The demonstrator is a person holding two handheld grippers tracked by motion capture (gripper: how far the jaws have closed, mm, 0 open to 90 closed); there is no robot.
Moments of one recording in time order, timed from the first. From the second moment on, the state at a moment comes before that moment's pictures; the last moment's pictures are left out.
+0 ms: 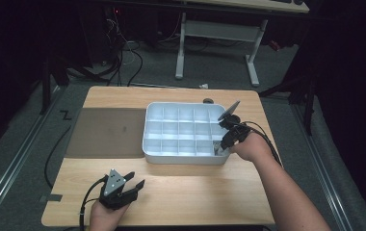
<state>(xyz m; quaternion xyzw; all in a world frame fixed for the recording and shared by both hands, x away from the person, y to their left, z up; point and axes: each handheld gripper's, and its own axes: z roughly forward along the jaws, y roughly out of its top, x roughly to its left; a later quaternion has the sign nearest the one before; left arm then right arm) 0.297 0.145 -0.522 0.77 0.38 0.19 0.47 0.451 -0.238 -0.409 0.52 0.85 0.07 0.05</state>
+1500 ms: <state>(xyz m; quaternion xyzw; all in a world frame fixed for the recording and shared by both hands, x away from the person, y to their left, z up) 0.297 0.139 -0.524 0.77 0.39 0.19 0.46 0.359 -0.294 -0.431 0.53 0.79 0.27 0.14</state>
